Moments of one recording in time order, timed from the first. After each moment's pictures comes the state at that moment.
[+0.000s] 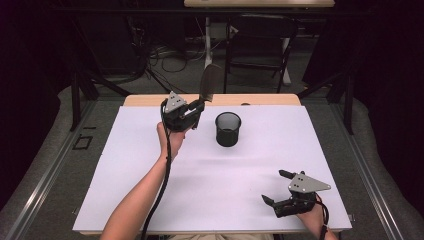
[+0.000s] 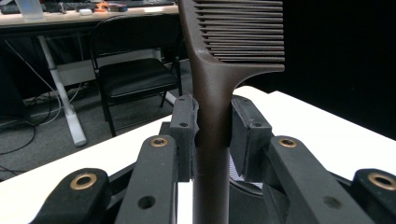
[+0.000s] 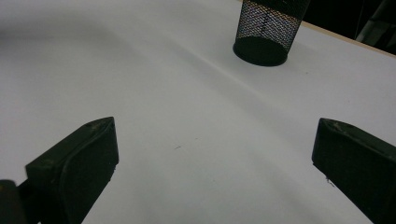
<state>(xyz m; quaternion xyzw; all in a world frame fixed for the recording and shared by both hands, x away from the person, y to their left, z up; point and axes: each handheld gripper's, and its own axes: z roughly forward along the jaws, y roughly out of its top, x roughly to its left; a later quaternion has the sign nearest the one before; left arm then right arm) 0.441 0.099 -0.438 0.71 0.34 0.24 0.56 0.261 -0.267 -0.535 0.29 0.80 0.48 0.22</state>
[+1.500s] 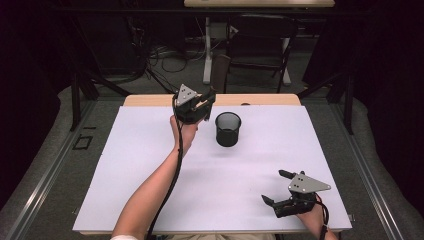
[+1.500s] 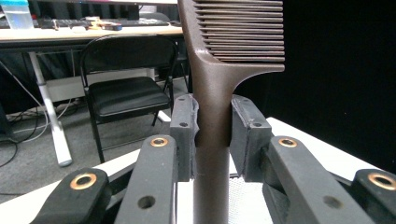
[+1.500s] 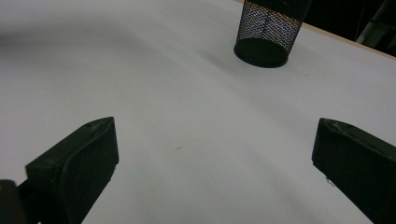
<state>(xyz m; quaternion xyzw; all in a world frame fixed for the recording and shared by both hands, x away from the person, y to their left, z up) 0.464 0.067 -0.437 0.69 0.34 0.24 0.60 0.261 -0.267 -0.535 0.28 0.80 0.49 0.22</state>
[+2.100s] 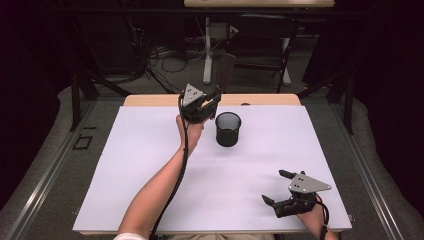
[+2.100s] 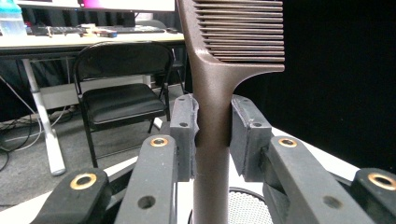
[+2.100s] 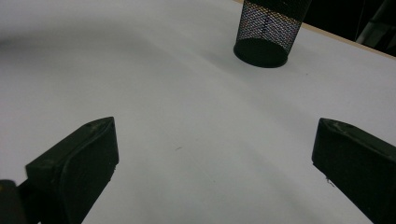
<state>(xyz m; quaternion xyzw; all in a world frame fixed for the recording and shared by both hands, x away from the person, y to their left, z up) 0.468 0.052 -0.439 0.68 0.33 0.24 0.61 0.260 -0.267 -0.535 0.28 0.80 0.49 0.22</state>
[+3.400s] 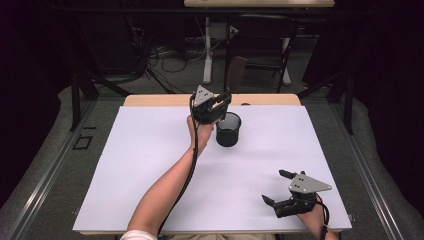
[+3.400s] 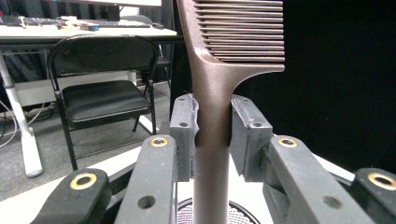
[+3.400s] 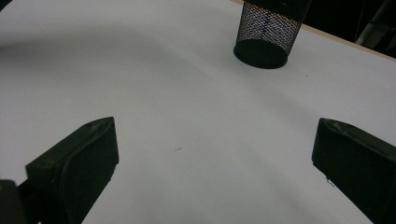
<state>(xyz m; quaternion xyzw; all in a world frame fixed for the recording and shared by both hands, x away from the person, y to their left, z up) 0.476 0.025 -0.451 0.68 0.32 0.22 0.62 0.259 -0.267 -0.534 0.28 0.80 0.49 0.22</state>
